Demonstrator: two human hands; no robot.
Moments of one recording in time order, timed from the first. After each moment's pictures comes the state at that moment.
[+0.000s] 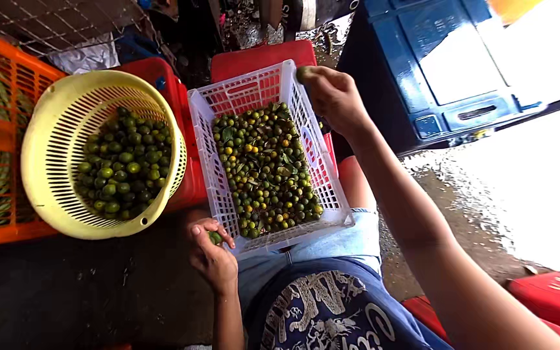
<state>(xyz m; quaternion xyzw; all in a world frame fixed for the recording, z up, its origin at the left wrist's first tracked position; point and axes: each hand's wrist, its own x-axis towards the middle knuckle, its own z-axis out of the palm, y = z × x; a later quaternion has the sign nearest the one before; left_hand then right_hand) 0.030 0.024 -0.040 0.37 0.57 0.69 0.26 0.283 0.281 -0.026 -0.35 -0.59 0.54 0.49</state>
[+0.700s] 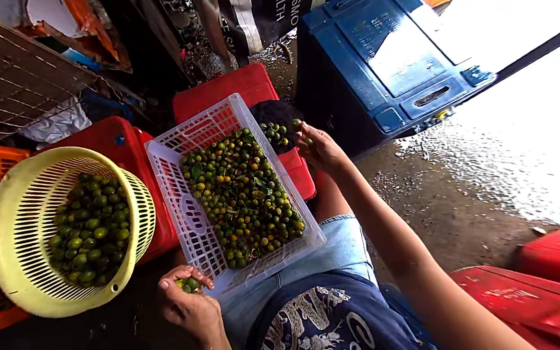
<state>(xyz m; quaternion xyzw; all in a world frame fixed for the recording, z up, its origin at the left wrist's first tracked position) 0.040 0.029 -0.032 0.38 0.62 0.65 0.23 0.360 0.238 -0.105 -0.32 -0.34 0.71 0.52</state>
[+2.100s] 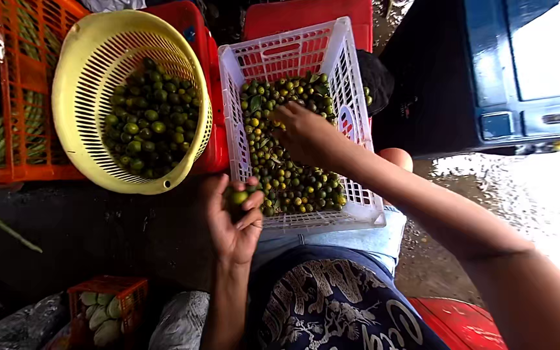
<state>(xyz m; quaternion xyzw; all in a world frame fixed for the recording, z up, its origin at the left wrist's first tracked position) 0.028 0.043 0.020 -0.08 0.27 0.69 0.66 0.180 0.211 0.000 -0.34 -0.87 0.34 0.09</state>
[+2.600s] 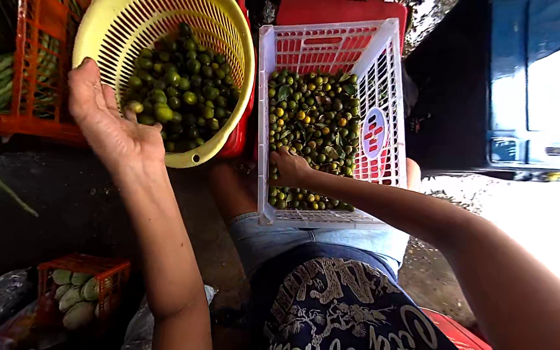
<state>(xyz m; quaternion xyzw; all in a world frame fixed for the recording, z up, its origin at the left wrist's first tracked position) -0.138 0.113 0.067 0.11 0.68 0.69 0.23 0.092 0.157 -0.124 -0.41 -0.81 0.38 -0.18</state>
